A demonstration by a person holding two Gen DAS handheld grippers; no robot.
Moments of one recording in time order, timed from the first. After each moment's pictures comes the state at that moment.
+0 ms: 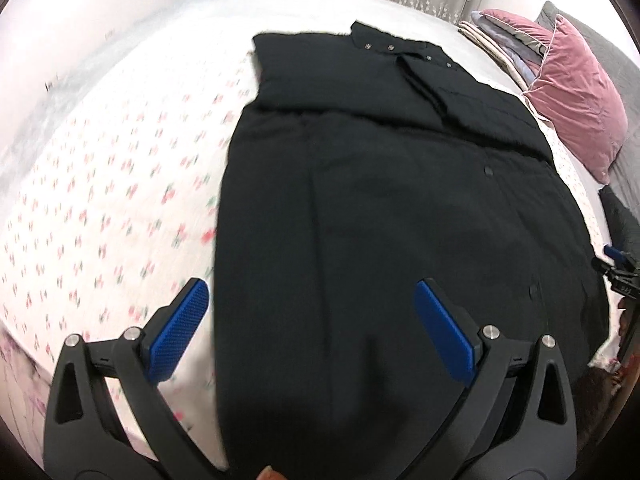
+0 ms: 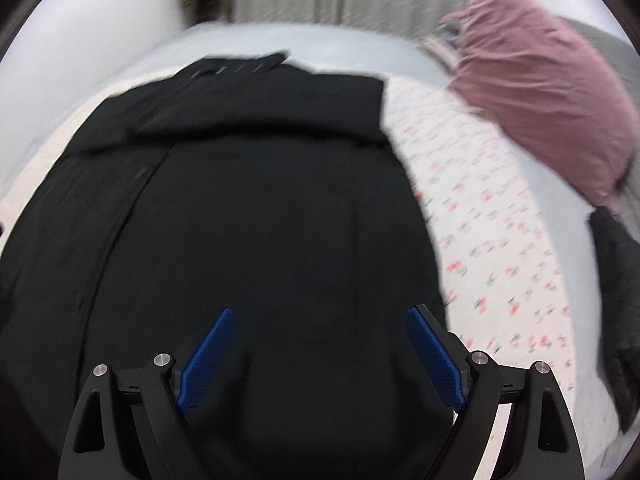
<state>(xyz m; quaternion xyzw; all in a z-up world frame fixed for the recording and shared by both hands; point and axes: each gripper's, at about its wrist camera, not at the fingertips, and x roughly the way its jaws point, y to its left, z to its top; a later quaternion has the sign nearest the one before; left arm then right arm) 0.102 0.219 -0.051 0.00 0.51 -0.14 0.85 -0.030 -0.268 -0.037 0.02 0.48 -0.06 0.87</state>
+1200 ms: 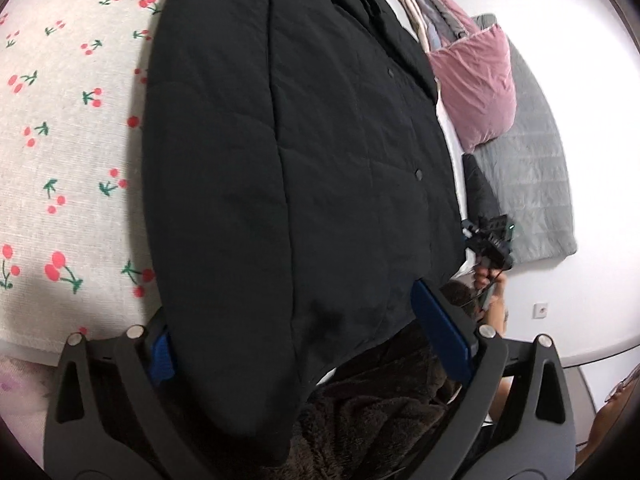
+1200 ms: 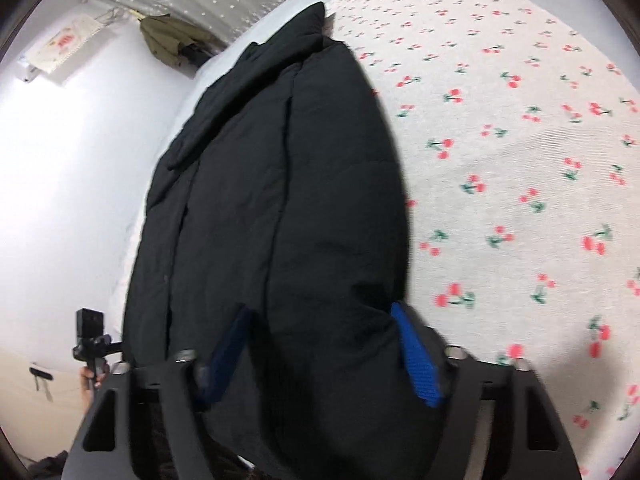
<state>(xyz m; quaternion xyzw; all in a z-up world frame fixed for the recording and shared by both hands) 0.048 0.258 -0.111 -0.20 0.63 -0.36 0.66 -0.128 -0.379 -0.099 0.34 0.48 0.06 0.80</state>
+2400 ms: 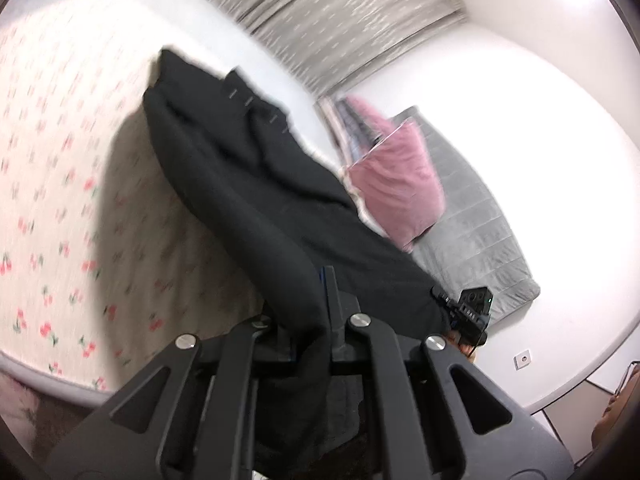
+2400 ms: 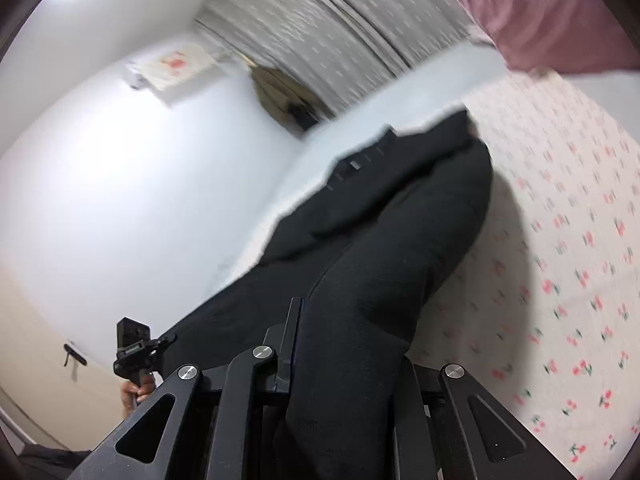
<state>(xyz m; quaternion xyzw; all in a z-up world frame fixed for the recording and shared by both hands) 0.032 0.283 0.008 -0.30 0.40 -0.40 0.77 -0.146 -0.316 0.021 0.33 0.27 0.18 0.88</state>
